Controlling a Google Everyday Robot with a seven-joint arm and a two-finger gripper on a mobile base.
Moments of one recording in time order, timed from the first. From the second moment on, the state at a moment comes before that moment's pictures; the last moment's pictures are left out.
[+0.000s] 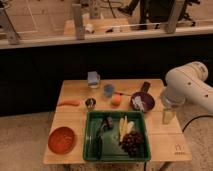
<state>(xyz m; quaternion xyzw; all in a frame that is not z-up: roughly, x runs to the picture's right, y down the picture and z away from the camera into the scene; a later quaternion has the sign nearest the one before) 0.286 0.106 0.684 -0.28 0.02 0.02 0.96</state>
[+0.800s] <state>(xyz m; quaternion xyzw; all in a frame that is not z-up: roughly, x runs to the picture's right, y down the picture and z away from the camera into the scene) 0.266 0.114 0.682 -0.29 -0.01 -0.07 0.96</state>
